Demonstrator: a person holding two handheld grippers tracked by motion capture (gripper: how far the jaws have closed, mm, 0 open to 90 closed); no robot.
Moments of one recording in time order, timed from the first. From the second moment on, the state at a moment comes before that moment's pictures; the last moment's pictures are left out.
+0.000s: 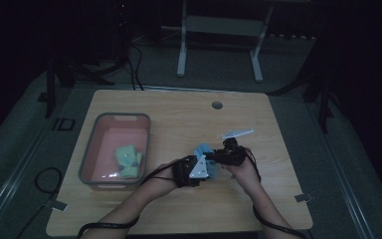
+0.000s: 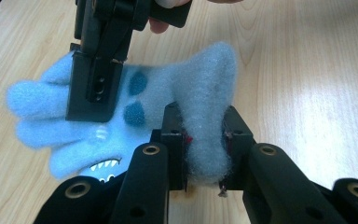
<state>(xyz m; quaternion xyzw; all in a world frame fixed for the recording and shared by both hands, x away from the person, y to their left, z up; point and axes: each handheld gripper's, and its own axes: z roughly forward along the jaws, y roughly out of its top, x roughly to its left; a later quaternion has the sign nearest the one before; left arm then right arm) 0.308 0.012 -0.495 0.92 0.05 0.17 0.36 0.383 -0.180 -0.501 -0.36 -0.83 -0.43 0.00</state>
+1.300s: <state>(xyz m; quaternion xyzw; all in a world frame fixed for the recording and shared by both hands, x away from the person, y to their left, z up) 0.297 0.115 -0.448 0.92 0.11 0.20 0.31 0.398 -0.059 -0.459 -0.28 -0.85 -0.45 0.02</state>
